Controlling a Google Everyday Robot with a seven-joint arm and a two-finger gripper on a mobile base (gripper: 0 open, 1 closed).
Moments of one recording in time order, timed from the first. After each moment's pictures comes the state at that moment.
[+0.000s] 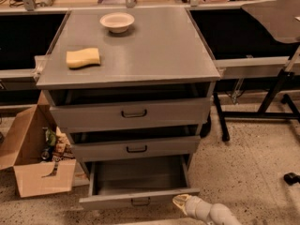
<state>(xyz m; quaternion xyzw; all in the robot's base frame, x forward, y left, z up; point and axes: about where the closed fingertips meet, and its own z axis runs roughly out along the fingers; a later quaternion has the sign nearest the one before) 0.499 -0.163 0.155 -0.42 0.79 0.16 0.42</state>
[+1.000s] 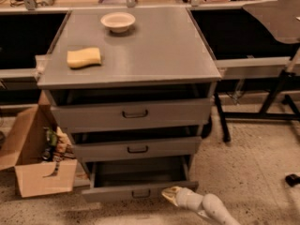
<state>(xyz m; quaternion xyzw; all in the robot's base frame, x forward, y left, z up) 0.548 -0.114 0.164 -0.42 0.75 0.21 0.47</state>
